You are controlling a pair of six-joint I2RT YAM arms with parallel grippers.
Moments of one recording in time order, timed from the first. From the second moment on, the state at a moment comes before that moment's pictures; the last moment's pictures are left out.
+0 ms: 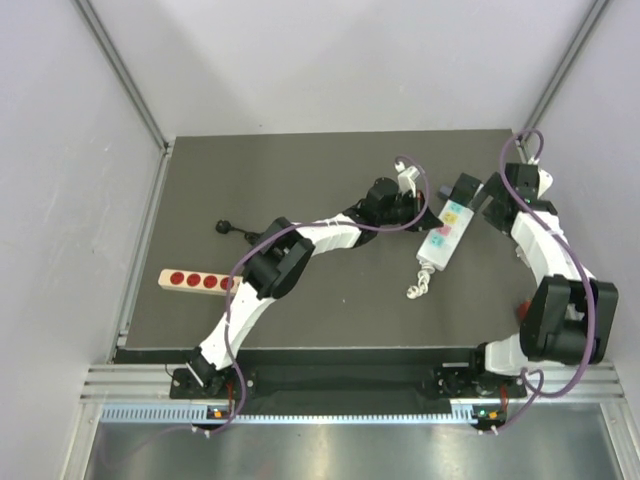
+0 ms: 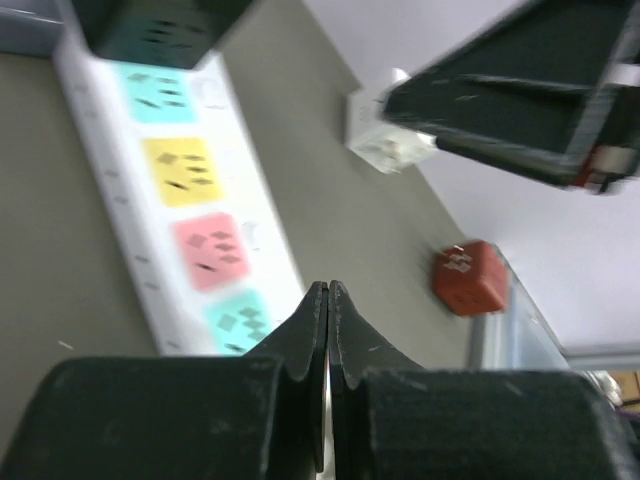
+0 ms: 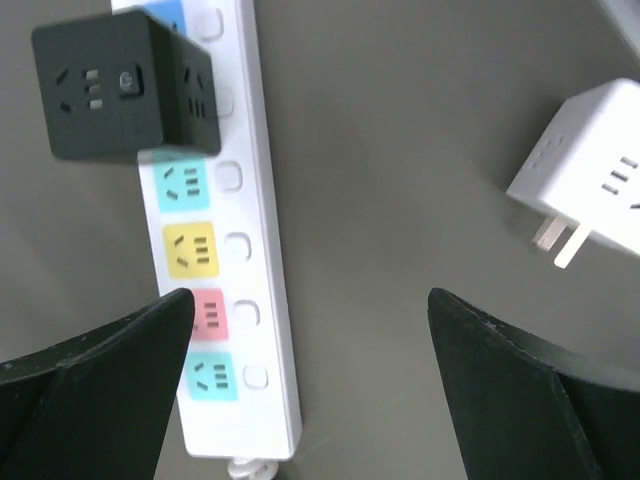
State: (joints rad) left arm -0.83 2.41 1.79 0.43 0.48 -0.74; right arm -0.13 1.41 1.04 -0.47 0.19 0.52
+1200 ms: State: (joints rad) left arm -0.83 2.66 2.01 0.45 0.56 -0.79; right arm 0.11 1.91 1.44 -0.37 0.57 0.57
